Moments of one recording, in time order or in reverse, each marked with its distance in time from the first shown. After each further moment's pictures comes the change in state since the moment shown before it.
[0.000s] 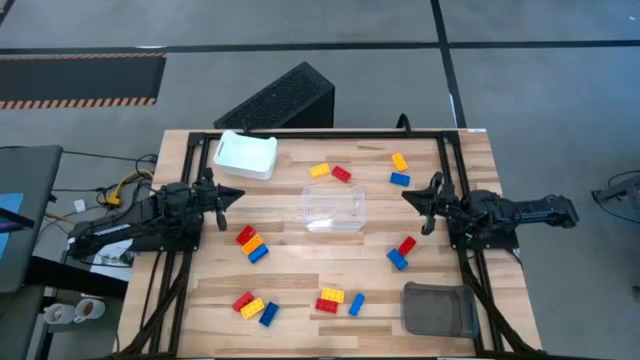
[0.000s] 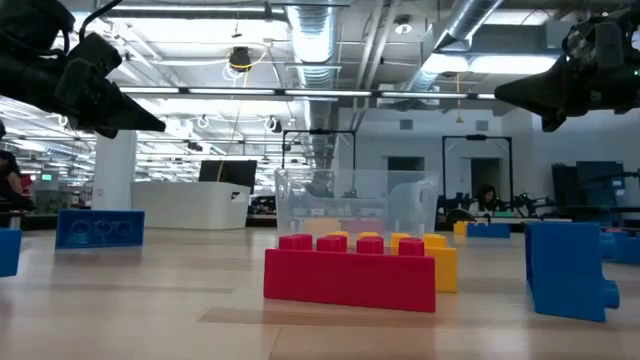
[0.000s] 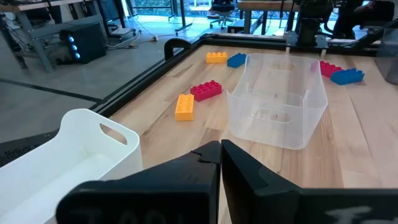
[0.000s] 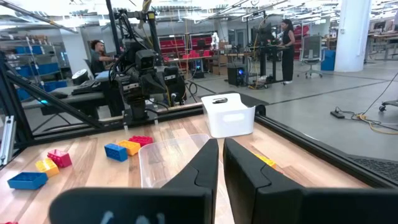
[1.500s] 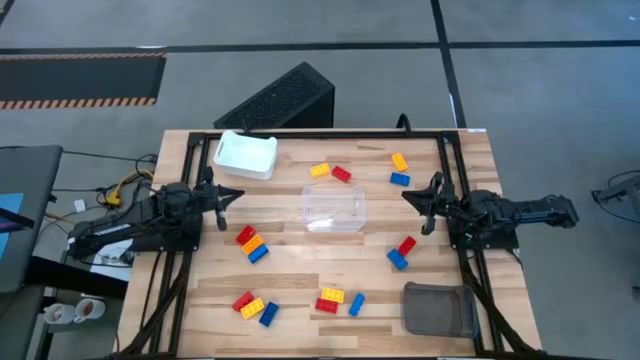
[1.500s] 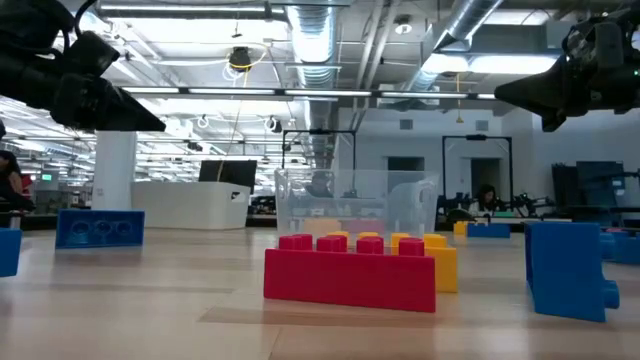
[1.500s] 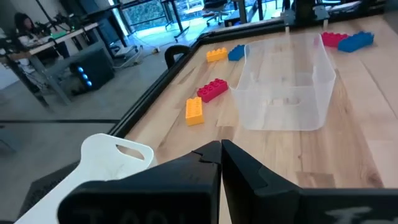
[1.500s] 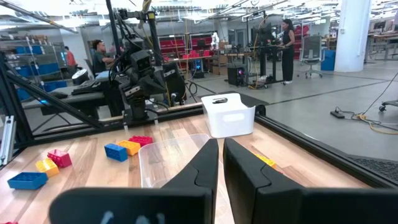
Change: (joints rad) left arm 0.000 0.000 0.000 0.000 -0.004 0.230; right arm 0.000 0.000 0.000 0.000 0.000 0.000
